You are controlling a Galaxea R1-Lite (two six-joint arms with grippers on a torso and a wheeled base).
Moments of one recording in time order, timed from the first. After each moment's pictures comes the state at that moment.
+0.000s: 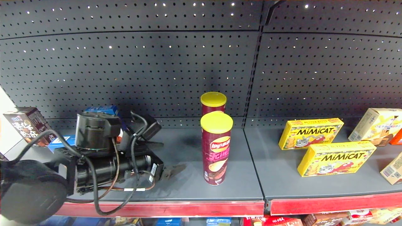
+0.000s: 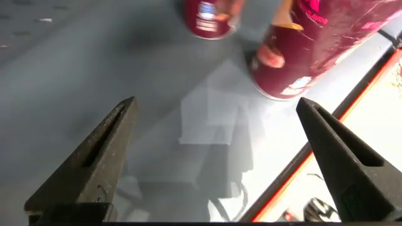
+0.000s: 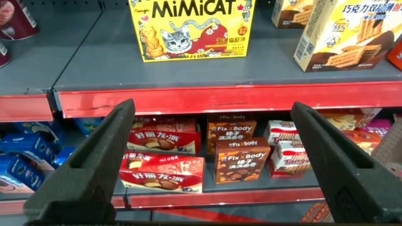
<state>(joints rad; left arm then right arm) -0.39 1.66 -0.68 -0.53 -0.27 0.17 0.00 0.00 0.00 0.00 -0.04 0.00</state>
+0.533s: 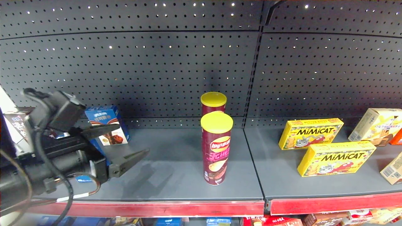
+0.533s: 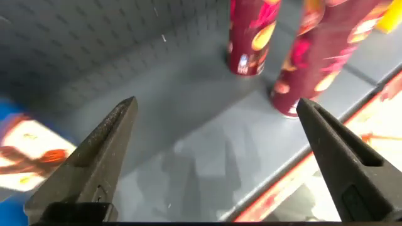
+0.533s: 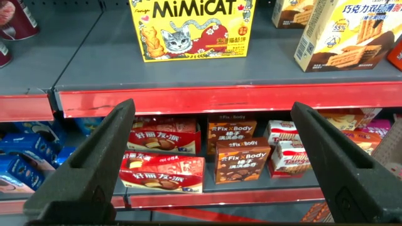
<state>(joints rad) -0.29 1.25 -0.55 -0.51 -0.28 0.17 0.00 0.00 0.00 0.00 -0.04 0.00</state>
